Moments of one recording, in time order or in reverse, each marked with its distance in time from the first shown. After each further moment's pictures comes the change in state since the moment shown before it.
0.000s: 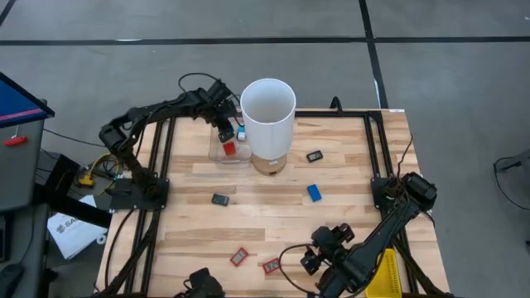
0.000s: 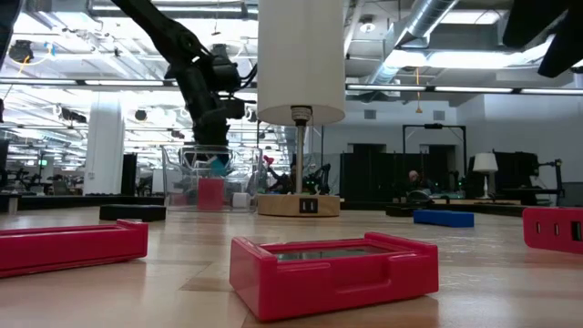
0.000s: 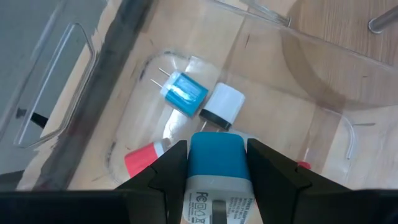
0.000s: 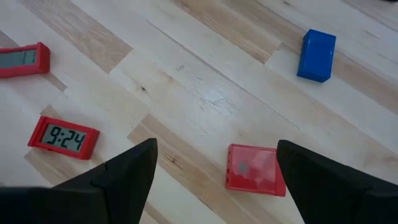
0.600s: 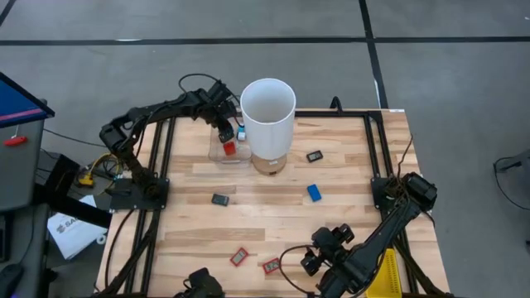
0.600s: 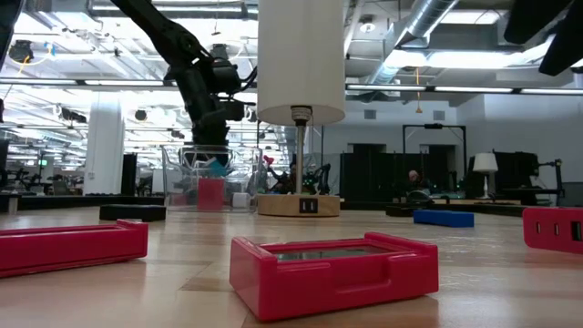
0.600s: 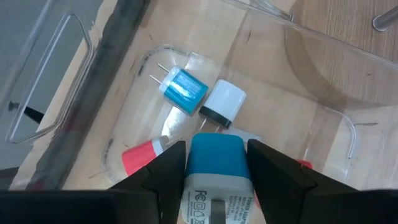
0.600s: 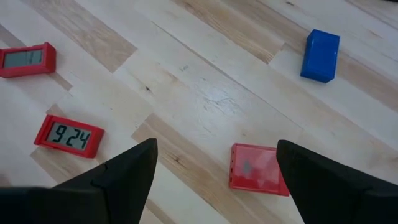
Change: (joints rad) left arm 0.003 0.004 -0.008 0.004 -0.002 -0.012; right arm 0.006 0.000 0.000 0.010 0.008 0.000
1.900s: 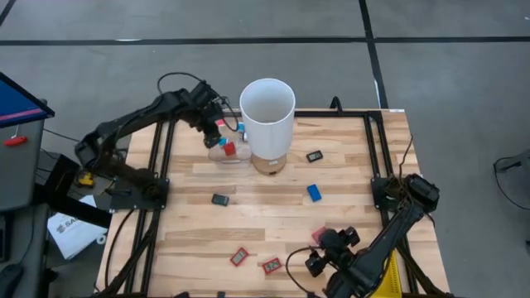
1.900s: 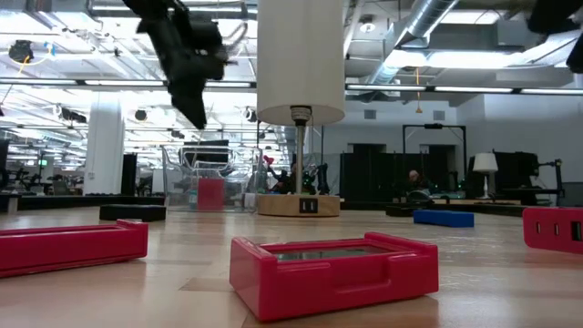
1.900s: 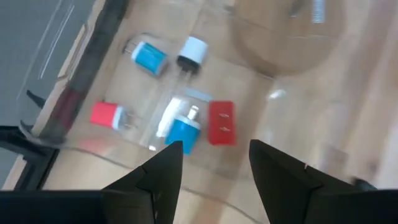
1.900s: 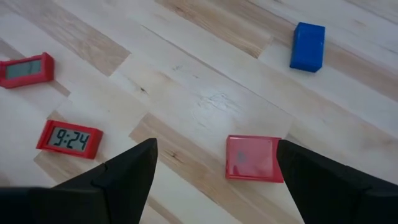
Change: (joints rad) left arm -0.065 -0.277 -0.001 -0.265 -0.009 -0.044; right arm 0.044 0.000 0.000 -0.054 0.021 0.131
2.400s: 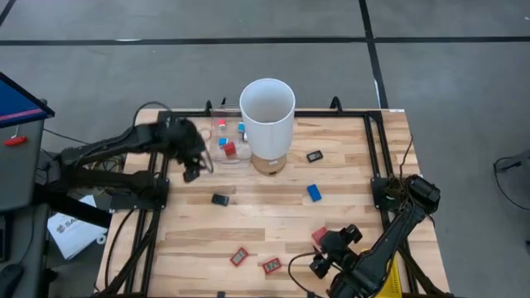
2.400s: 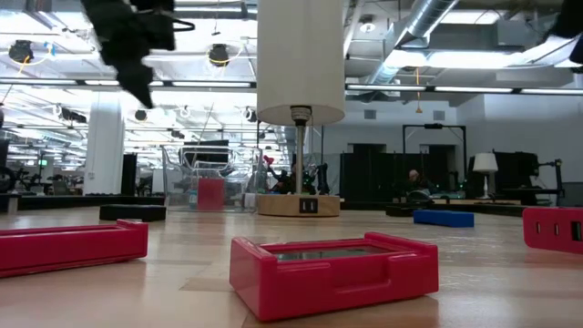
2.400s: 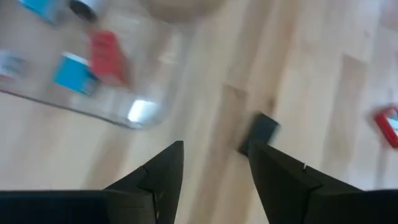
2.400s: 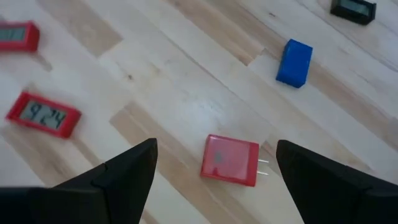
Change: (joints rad) left arm -0.315 -0.434 -0.281 -0.089 -0.001 -0.272; right arm 0.022 0.002 0.000 -0.054 0.002 -0.124
